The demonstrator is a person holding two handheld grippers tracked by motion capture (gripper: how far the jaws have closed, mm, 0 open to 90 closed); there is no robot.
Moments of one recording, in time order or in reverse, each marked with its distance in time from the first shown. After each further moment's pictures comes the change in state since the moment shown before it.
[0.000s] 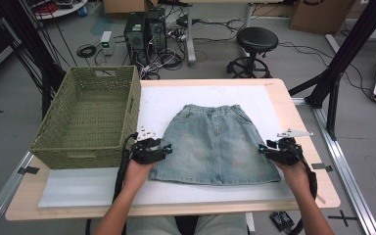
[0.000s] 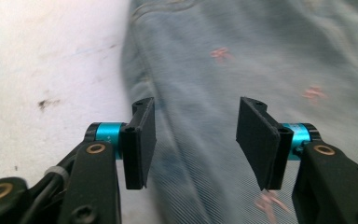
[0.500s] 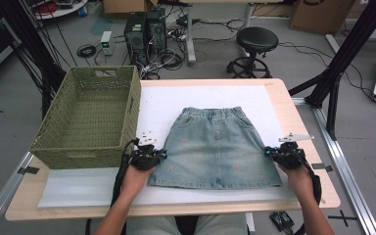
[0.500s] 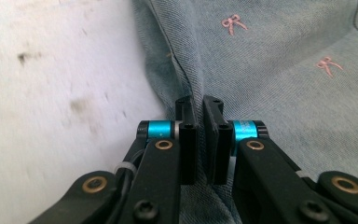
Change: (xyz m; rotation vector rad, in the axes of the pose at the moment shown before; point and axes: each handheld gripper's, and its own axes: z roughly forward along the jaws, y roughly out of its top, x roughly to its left) left arm -0.013 -0.019 -0.022 0.069 -0.036 0.035; right arm -0.002 -0.016 -0.011 0.030 -0.014 -0.025
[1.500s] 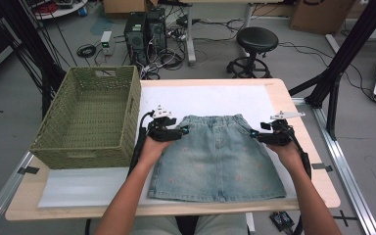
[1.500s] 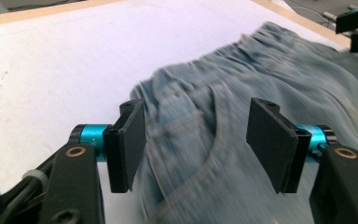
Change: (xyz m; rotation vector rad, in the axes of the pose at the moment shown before) left arm 0.015 0.090 0.067 -0.150 -0.071 0.042; right arm -0.015 0.068 0.038 -0.106 0.104 -0.037
